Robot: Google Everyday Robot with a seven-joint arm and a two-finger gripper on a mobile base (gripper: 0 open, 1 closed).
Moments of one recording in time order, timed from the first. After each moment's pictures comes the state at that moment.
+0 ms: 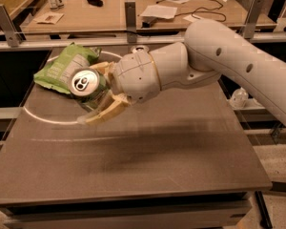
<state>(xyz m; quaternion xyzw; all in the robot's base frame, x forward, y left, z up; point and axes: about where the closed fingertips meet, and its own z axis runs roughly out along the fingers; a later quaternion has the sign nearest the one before) 0.443 0.111 0.956 -0.70 0.34 0.39 0.49</state>
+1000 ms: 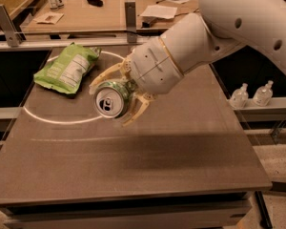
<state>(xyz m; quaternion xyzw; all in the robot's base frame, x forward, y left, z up) 0.441 0.059 0.947 -0.86 0.22 0.16 0.42</state>
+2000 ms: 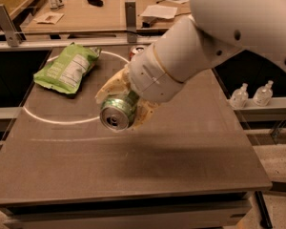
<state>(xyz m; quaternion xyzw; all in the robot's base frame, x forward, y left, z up) 0.442 0.045 0.932 -0.92 0.16 0.00 0.36</state>
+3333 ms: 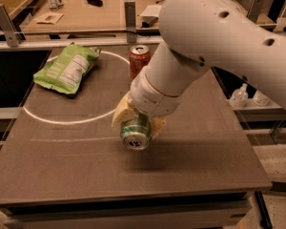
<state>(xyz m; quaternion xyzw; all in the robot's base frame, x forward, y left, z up) 0.448 0.014 0.866 -0.98 0.03 -0.03 0.22</state>
